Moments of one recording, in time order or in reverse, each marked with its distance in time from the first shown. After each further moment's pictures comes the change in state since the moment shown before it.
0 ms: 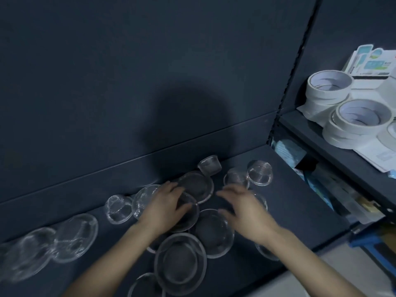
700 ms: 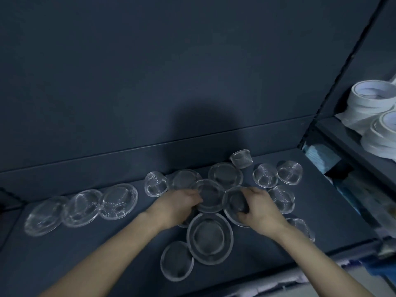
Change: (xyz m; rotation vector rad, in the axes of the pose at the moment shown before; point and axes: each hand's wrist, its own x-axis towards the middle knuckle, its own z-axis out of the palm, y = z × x) left_hand -0.064 -0.034 -0.022 0.127 -0.126 0.192; right_hand -0.002 -0.024 0.037 -0.078 -0.126 0.139
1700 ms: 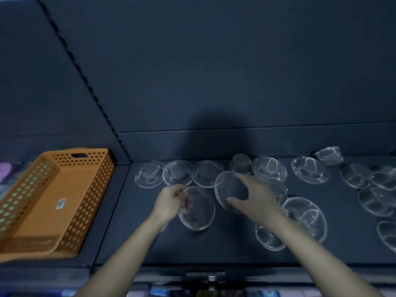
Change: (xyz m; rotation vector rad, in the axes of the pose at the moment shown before) left_hand -0.213 -0.113 0.007 -1.152 0.510 -0.762; right_hand -0.026 -0.228 0.082 0.214 0.020 -0.224
